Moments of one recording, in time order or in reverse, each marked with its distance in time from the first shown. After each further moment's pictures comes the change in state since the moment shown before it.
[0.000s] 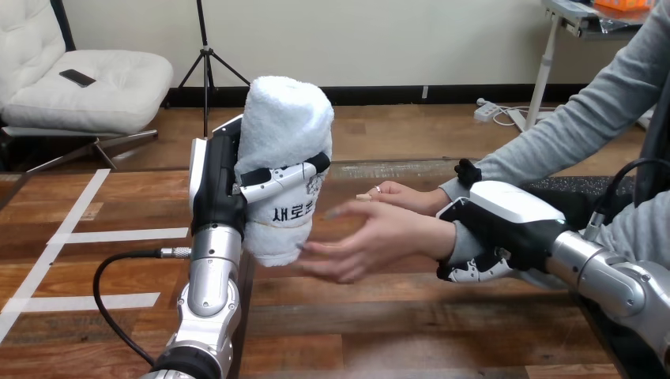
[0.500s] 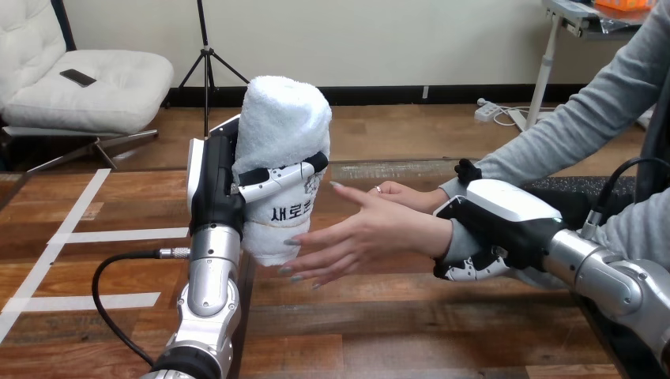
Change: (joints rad) left arm 0.000 -0.001 0.000 0.000 0.000 0.000 0.013; right arm -0.005 0.007 0.000 -0.004 0.000 -0.002 0.000
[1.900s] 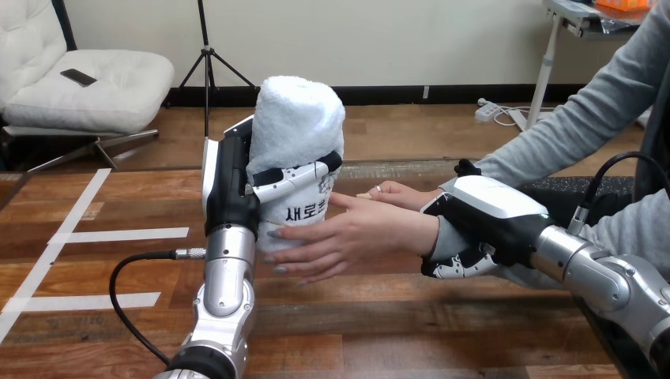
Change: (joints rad) left arm -0.010 -0.043 -0.010 0.006 0.004 0.000 0.020; right arm -0.009 0.024 0.000 -0.015 -0.003 0.000 0.010
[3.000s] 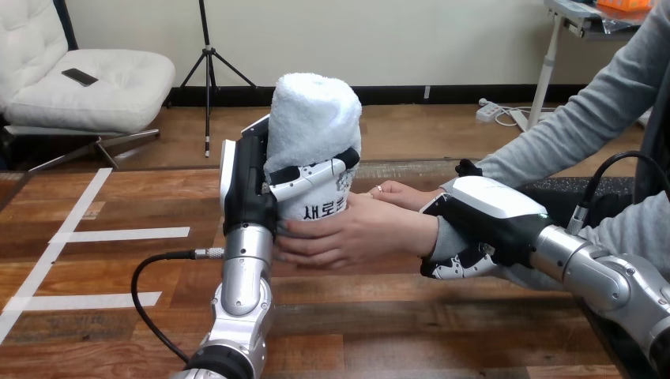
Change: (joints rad) left arm -0.011 -0.064 0.007 0.002 -0.021 0.000 -0.029; right arm 0.000 0.001 0.000 -0.005 0.005 0.000 0.011
